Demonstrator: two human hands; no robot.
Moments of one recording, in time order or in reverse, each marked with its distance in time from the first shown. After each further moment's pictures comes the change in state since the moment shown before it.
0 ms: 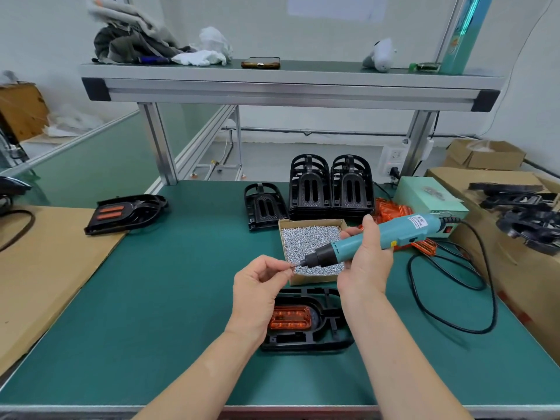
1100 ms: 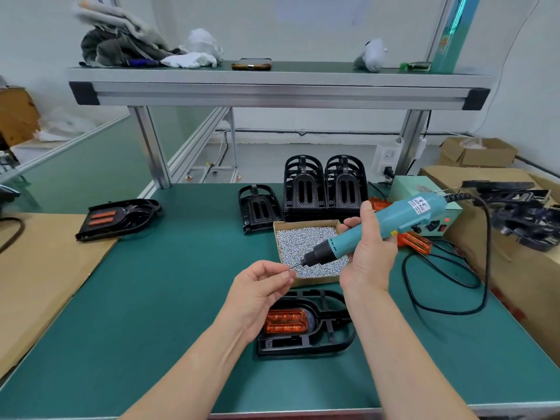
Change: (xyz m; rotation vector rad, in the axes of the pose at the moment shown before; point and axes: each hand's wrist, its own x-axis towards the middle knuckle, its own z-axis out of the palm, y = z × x) left_hand 0.014 -0.001 -0.007 -0.311 -0.134 -0.380; right_hand 0.002 -0.013 0.004 0.014 -0.124 -0.140
